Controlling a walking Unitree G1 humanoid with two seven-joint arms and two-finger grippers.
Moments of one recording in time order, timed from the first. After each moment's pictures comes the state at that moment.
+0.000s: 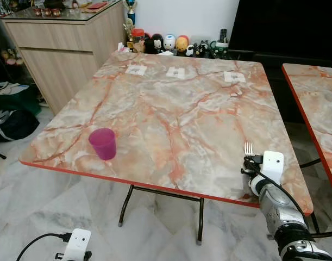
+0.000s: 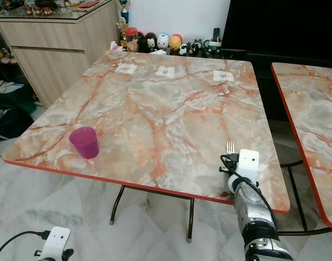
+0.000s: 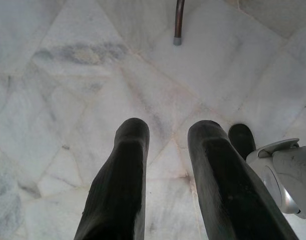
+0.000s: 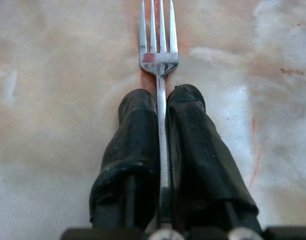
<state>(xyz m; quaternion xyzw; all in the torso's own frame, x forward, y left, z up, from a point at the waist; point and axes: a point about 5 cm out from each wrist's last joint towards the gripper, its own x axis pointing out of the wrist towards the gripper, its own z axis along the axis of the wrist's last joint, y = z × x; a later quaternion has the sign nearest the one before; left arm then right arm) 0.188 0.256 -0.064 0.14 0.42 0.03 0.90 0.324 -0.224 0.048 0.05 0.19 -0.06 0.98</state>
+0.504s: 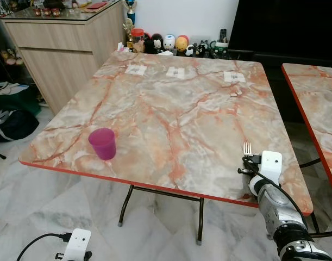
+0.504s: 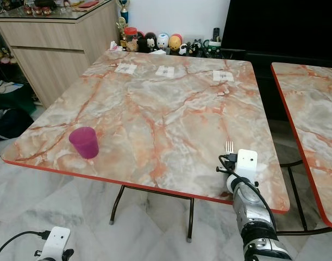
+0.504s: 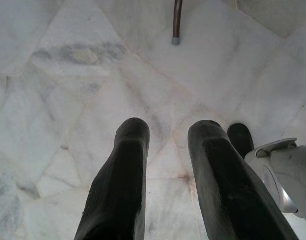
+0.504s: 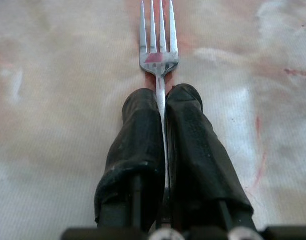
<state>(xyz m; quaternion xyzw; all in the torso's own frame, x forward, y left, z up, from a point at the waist) 0.188 0.255 -0.064 0.14 0.42 0.02 0.90 0.324 -0.222 0.048 0.05 0.19 -0.06 0.98</state>
